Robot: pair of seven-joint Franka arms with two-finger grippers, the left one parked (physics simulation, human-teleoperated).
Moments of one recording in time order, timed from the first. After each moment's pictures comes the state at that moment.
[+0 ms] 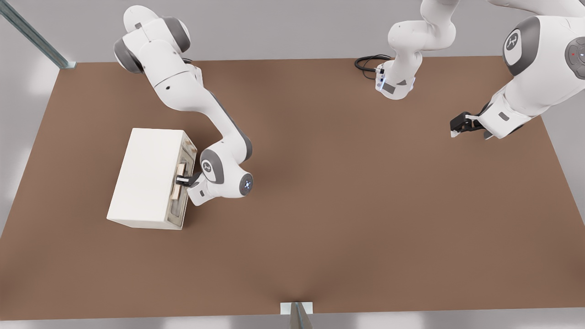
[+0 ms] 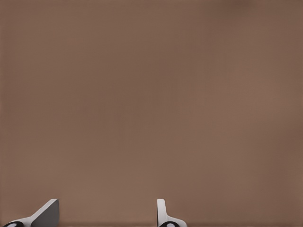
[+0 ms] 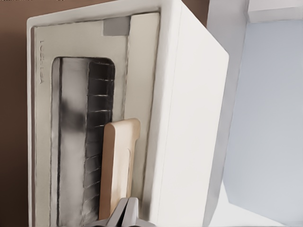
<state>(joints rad) 0.44 0.65 0.09 -1.51 -0.73 1.33 0.75</state>
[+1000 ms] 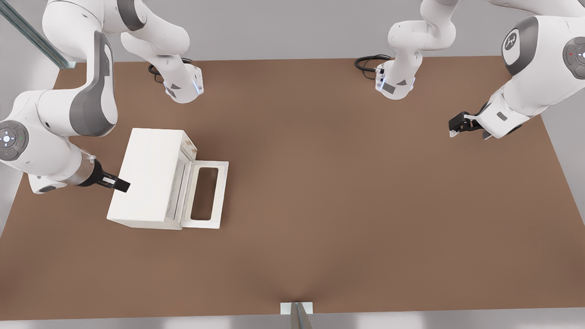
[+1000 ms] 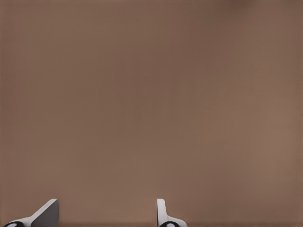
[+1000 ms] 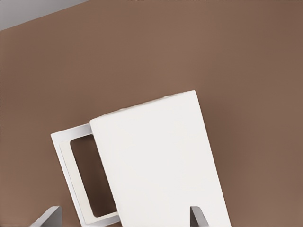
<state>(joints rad) -0.02 0.32 0.08 -1.26 -0.05 1.49 0.38</state>
